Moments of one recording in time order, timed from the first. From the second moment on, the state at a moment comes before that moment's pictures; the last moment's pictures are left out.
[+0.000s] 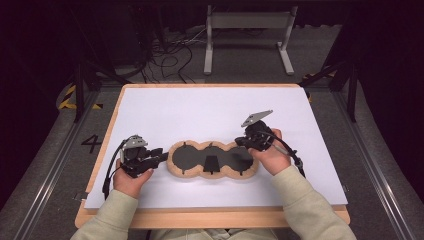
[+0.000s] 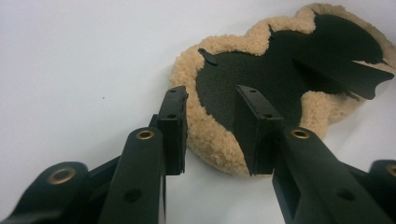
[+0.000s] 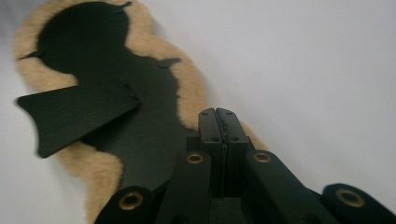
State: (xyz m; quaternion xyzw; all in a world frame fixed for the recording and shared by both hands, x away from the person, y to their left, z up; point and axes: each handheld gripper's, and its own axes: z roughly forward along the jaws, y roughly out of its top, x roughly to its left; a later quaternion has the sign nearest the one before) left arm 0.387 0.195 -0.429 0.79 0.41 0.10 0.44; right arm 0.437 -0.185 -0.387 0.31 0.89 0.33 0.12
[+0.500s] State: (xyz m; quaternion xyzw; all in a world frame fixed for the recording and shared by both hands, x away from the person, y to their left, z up) left arm 0.387 0.195 -0.428 0.79 0.41 0.10 0.44; right arm 0.393 -0.147 -0.402 0.24 0.92 0.31 0.04
